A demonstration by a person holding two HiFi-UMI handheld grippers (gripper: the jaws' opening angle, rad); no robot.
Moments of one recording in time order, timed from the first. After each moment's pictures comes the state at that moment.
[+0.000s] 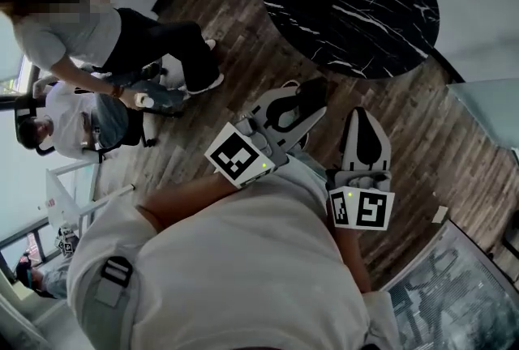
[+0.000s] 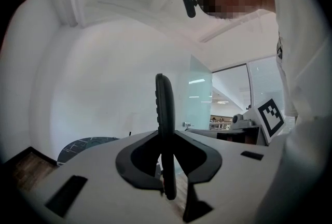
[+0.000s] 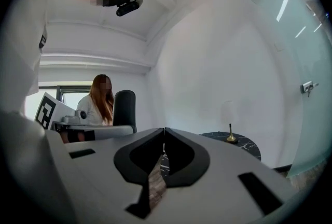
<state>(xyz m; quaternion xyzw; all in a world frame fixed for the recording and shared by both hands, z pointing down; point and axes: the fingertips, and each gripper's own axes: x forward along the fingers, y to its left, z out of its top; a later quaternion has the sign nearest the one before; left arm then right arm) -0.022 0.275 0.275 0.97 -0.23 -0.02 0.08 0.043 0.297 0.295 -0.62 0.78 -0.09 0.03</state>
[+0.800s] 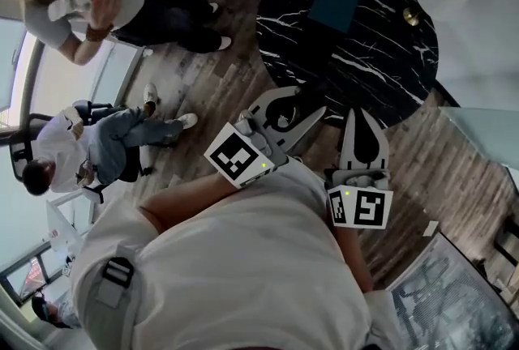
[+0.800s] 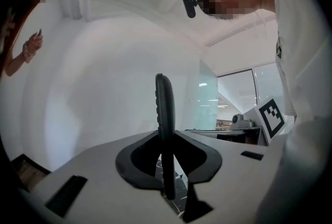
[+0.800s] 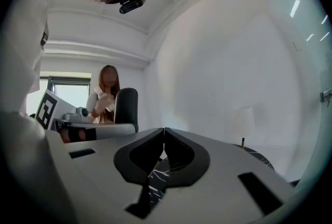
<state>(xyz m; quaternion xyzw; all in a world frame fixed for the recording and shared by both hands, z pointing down) -0.032 0.073 0.266 0.97 -0.21 -0.04 0.08 0.029 0.094 0.285 -0.62 0.78 -0.07 0.00</state>
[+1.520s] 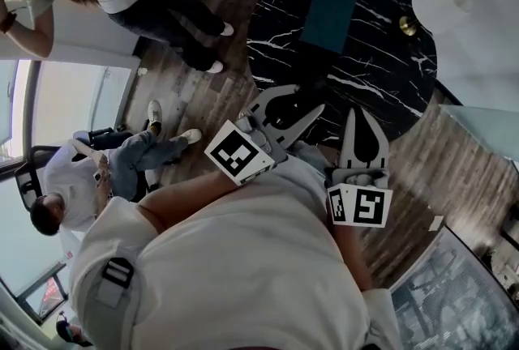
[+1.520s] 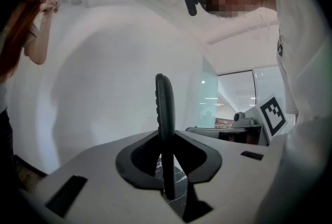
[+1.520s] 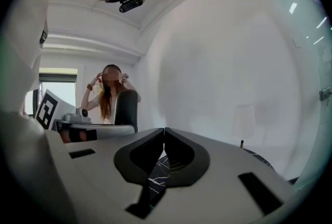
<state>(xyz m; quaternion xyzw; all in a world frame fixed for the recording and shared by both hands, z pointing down) -0.015 -0.031 0.279 0.98 -0.18 -0.02 0.10 0.047 -0.003 0.292 -0.66 0.75 -0.08 0.00</state>
